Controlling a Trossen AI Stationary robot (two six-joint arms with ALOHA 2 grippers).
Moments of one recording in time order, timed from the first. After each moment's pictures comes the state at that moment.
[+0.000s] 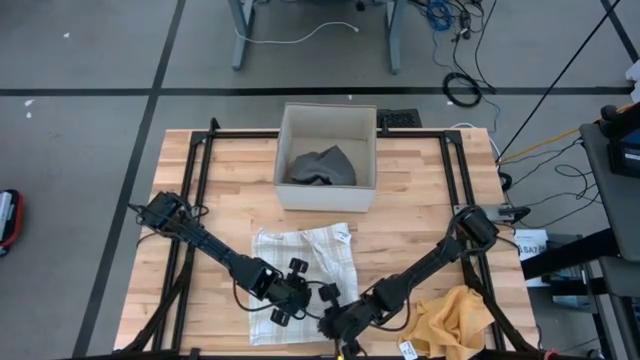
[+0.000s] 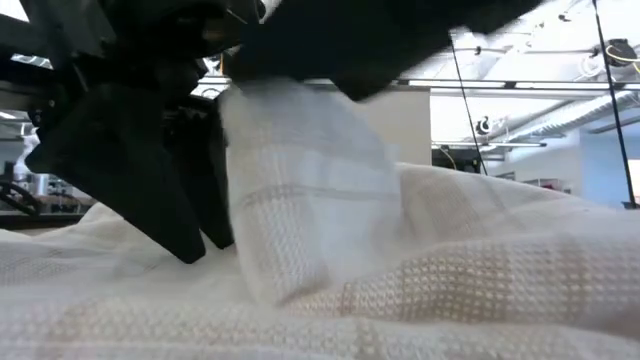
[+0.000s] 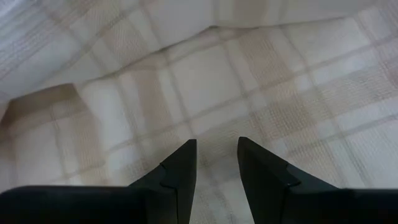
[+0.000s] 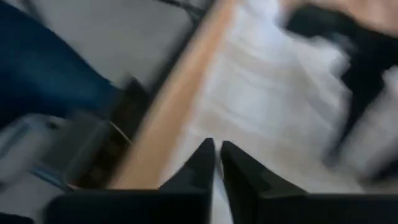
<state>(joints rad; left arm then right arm) -0.55 1.89 1.10 -0.22 -0.21 -0.08 0.60 2.11 1.43 -0.02 0.16 0.14</state>
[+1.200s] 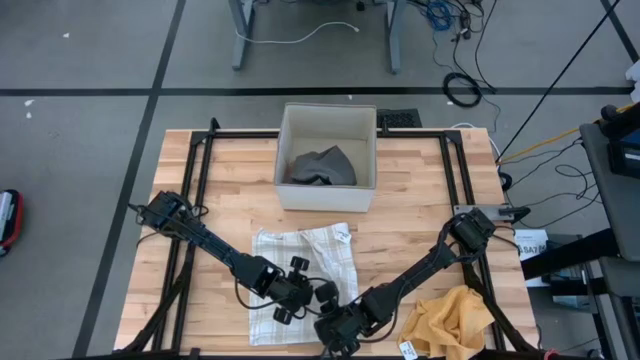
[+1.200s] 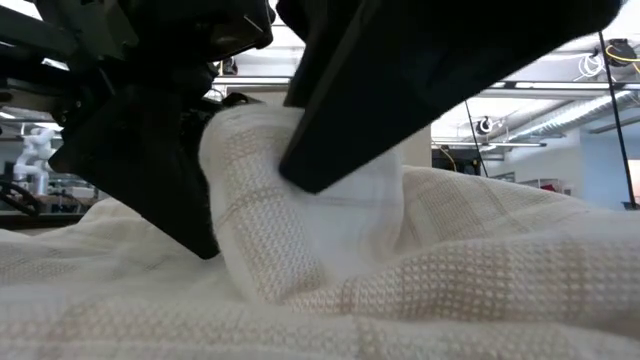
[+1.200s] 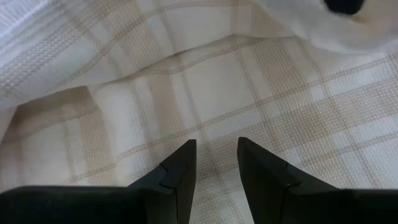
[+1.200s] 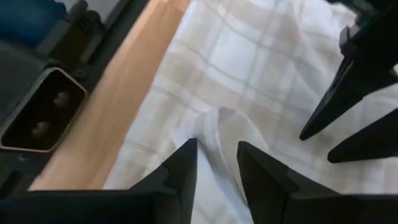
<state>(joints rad) -0.54 1.89 1.10 -0.21 -0.21 -0.10 0.60 2.21 1.70 -0.49 0.26 0.08</state>
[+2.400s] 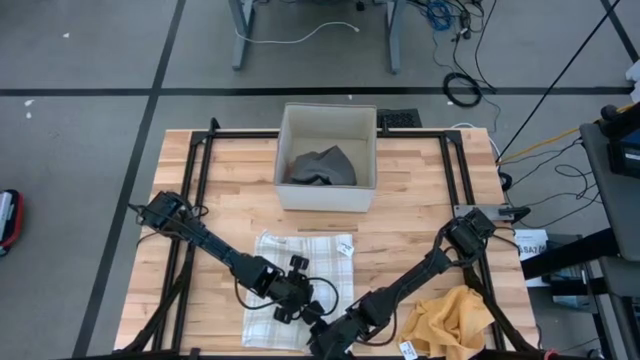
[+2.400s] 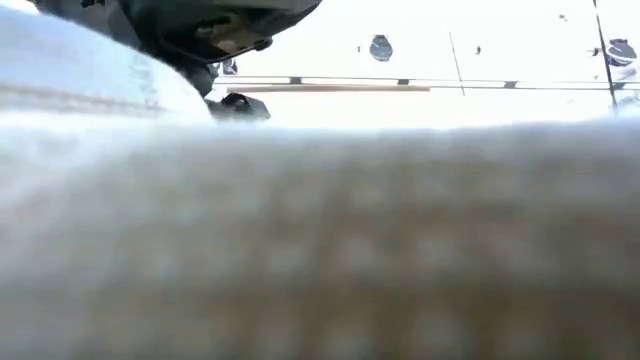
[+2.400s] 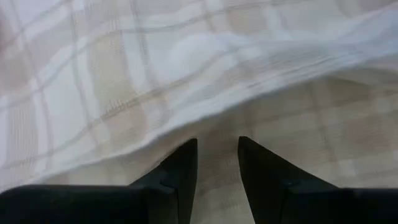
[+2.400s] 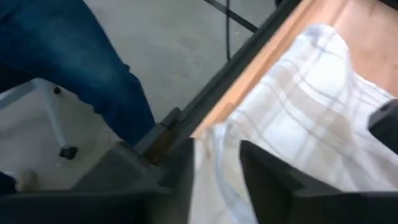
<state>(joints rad) -0.53 1.89 1.10 -0.22 -0.23 -0.10 0.61 2.25 1.70 -0.16 0.09 -0.11</state>
